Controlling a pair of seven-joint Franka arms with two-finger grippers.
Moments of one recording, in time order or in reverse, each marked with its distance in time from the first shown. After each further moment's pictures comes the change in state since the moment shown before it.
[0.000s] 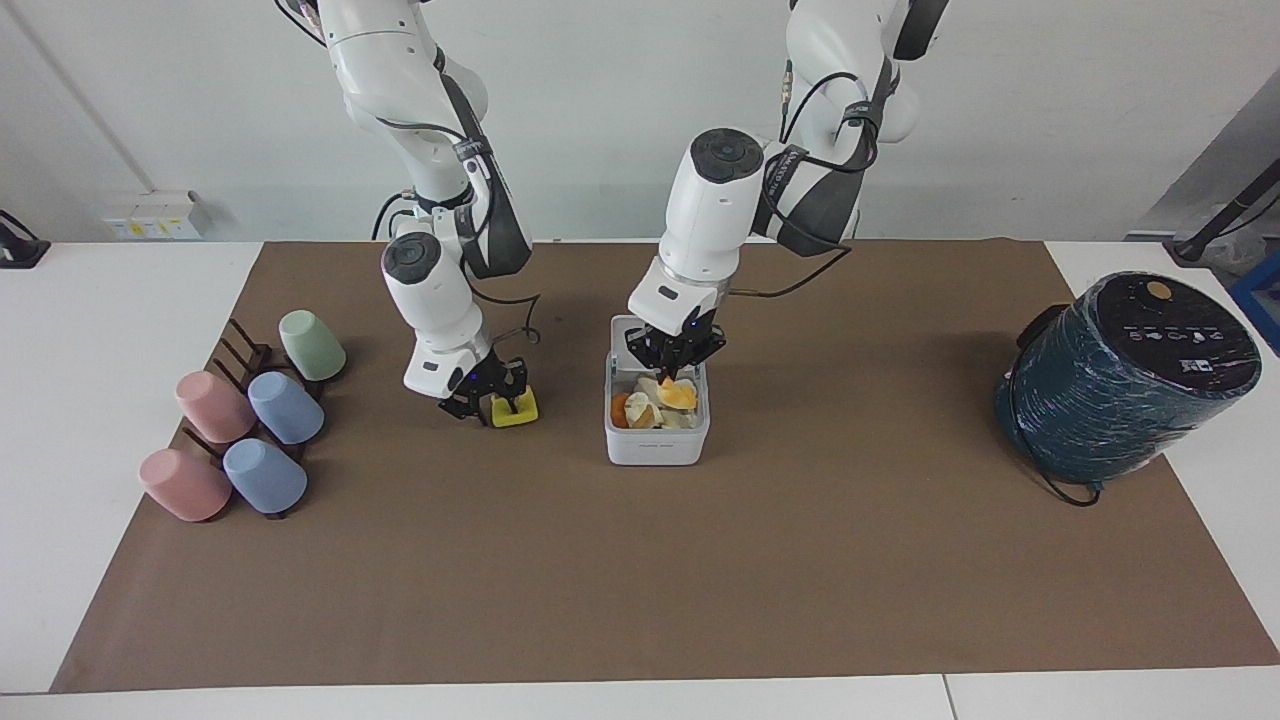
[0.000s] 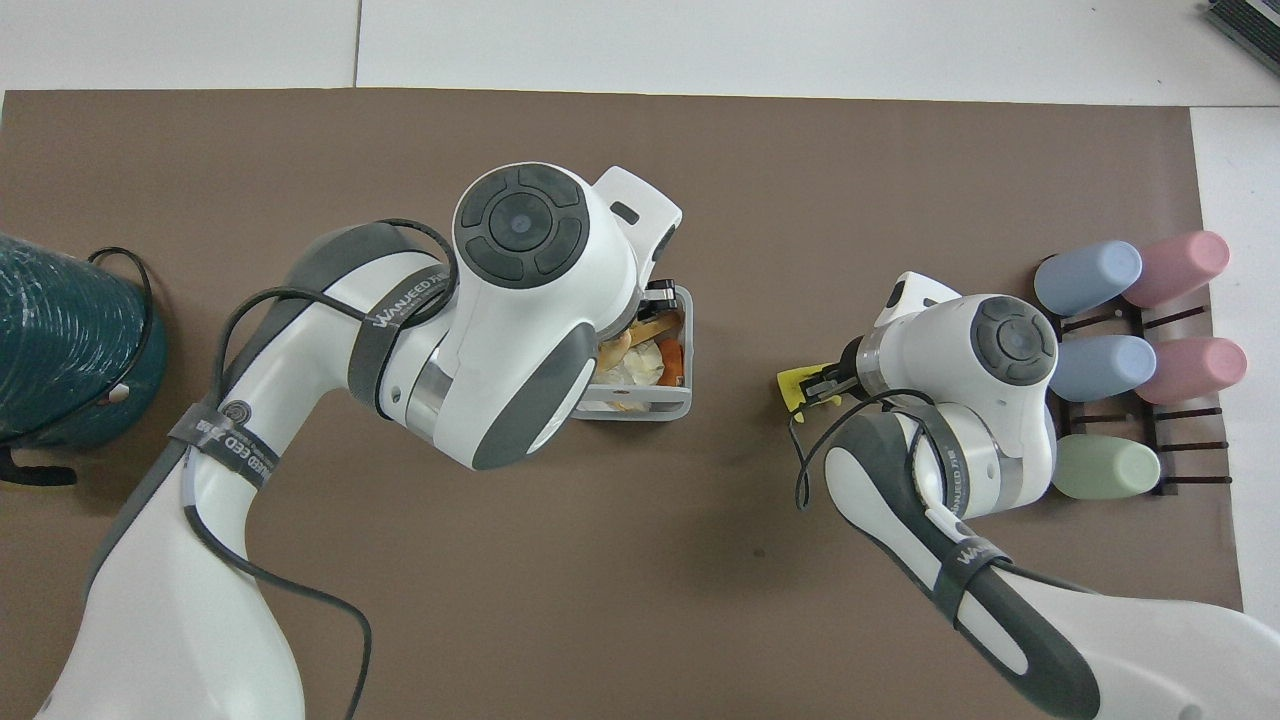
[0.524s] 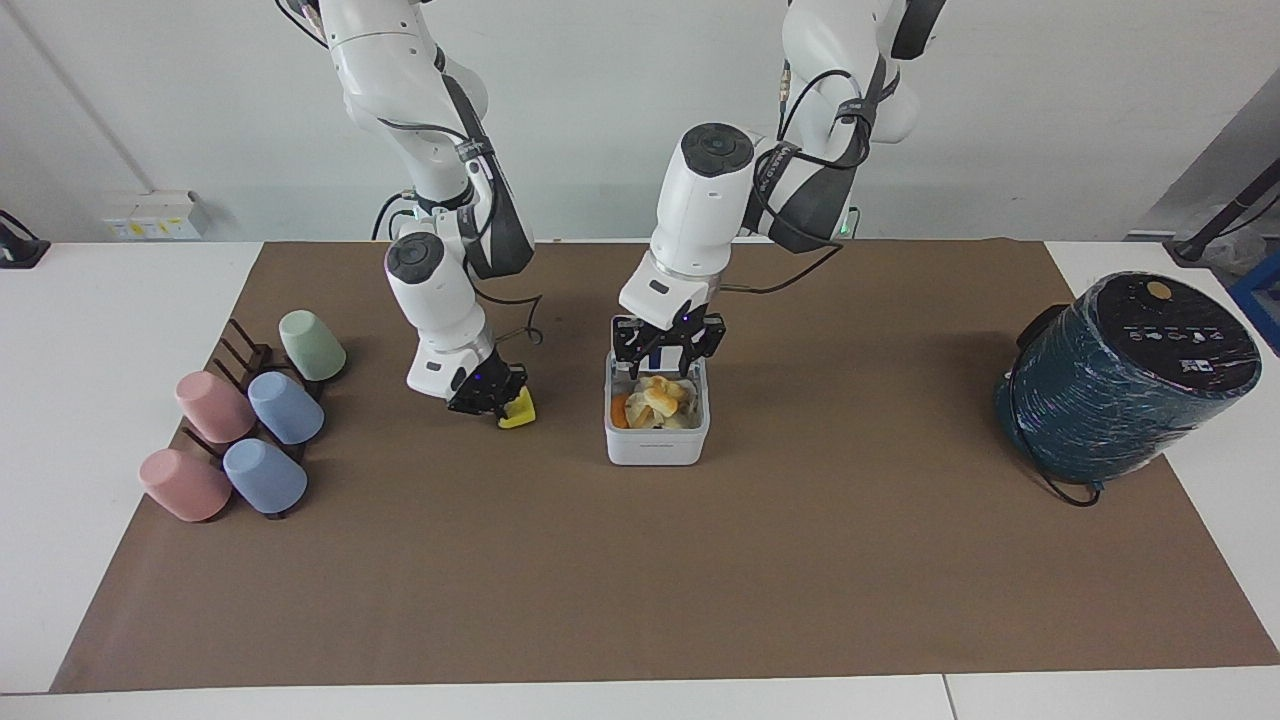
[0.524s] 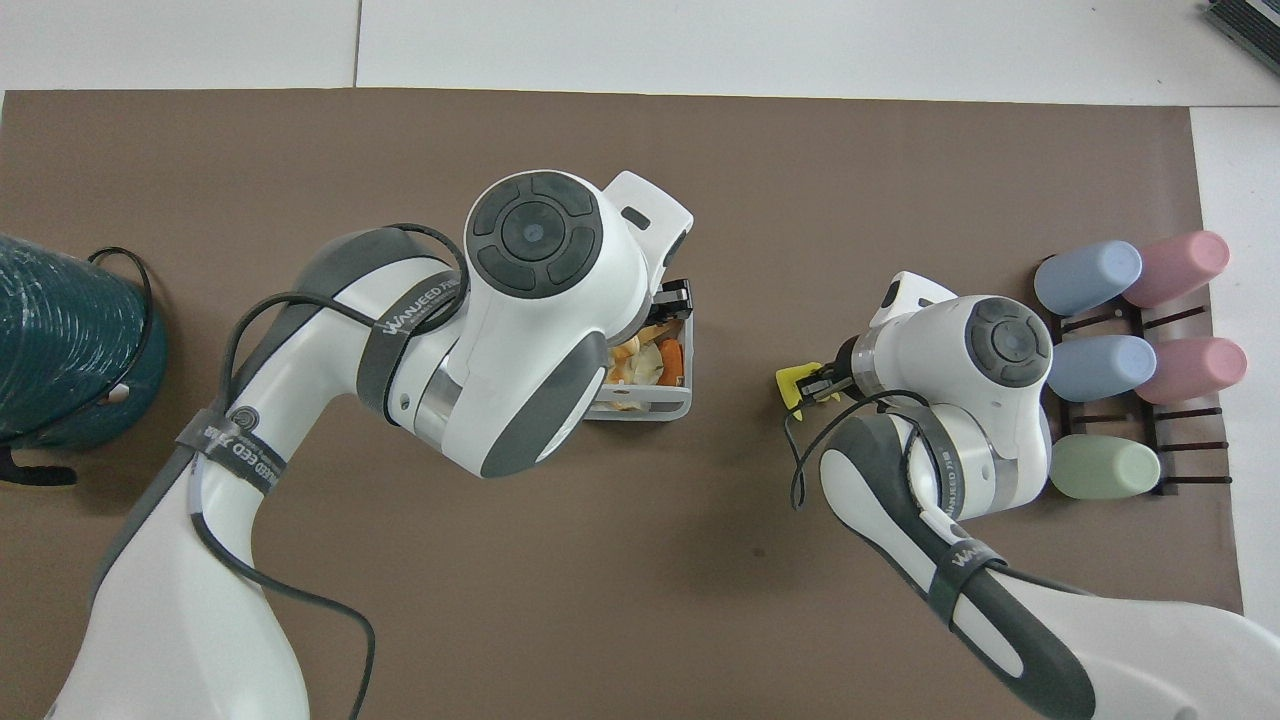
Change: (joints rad) left arm -0.011 -0.004 0.003 0.004 -0.001 -0.003 -0.012; right arm 0.012 -0.001 0.000 0.005 0.002 0.003 0.014
